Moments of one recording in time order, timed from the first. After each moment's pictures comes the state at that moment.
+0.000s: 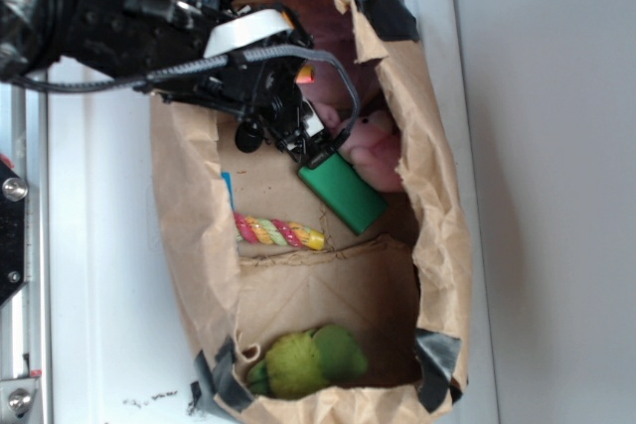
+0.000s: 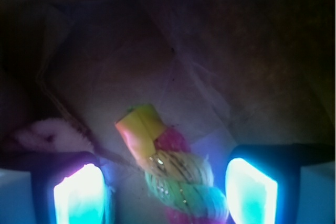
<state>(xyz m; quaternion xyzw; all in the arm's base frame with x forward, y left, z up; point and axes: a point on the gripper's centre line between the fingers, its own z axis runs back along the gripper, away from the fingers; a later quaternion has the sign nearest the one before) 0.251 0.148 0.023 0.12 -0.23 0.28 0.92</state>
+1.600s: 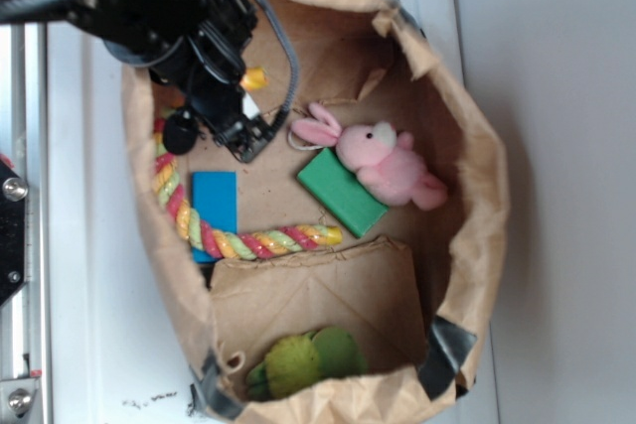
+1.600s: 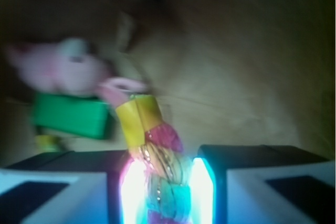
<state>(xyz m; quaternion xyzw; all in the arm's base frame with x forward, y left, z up) 0.234 0.104 0.112 -0.02 -0.21 0.30 0.93</state>
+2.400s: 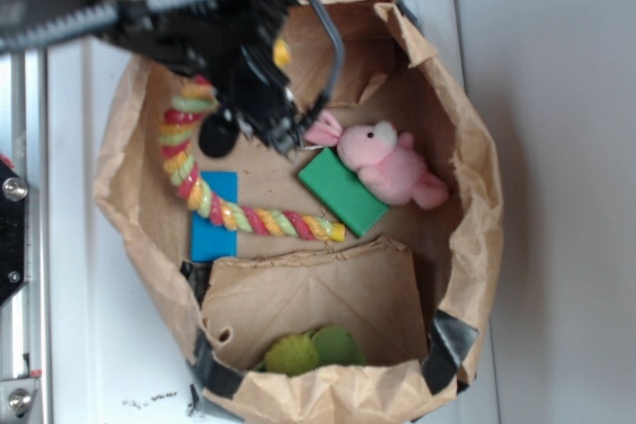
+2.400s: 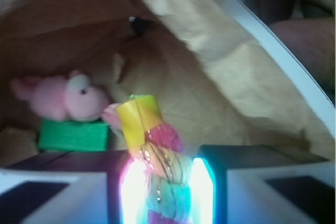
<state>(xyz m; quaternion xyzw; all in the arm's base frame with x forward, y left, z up) 0.262 0.065 0.143 0.02 -0.19 0.28 0.94</state>
